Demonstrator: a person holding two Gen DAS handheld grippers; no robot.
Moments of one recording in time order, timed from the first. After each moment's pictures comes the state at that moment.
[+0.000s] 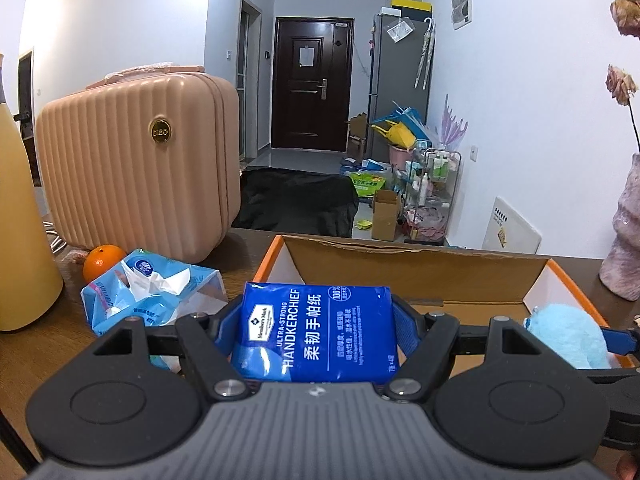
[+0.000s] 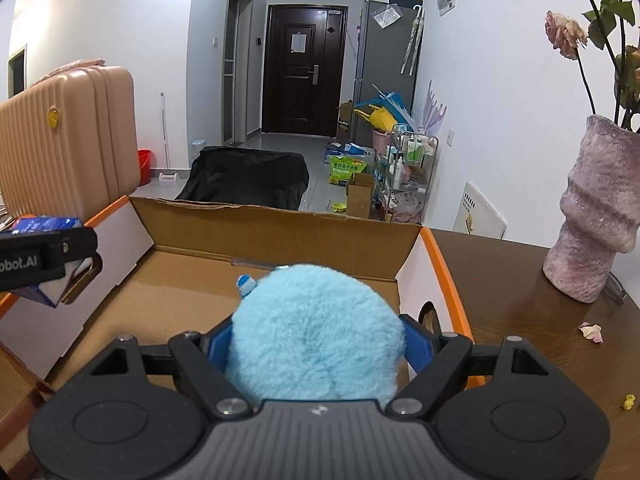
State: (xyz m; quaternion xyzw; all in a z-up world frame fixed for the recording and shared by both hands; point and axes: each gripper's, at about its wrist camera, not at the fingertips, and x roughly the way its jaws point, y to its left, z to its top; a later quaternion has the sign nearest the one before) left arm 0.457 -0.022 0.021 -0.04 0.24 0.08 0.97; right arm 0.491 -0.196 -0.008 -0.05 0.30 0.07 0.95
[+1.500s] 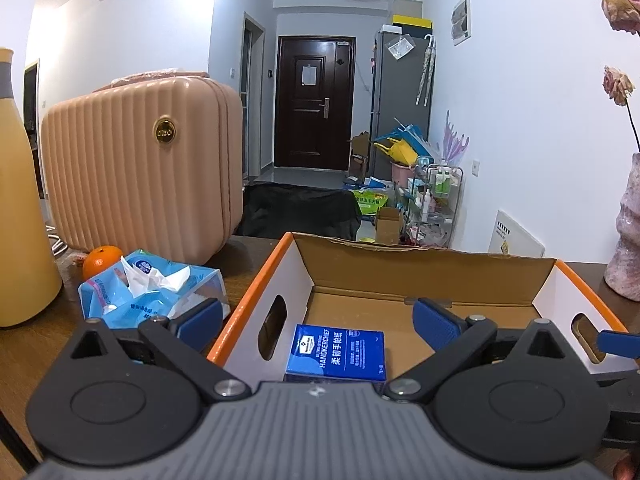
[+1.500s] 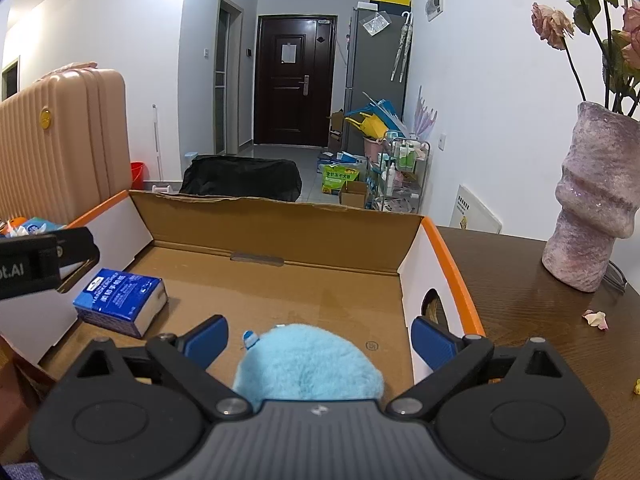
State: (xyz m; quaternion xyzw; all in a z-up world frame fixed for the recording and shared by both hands) left arm 0.453 -0.022 0.005 -0.04 0.20 0.08 0.97; right arm 0.492 -0.200 -0.024 -0.04 0.28 0.06 0.96
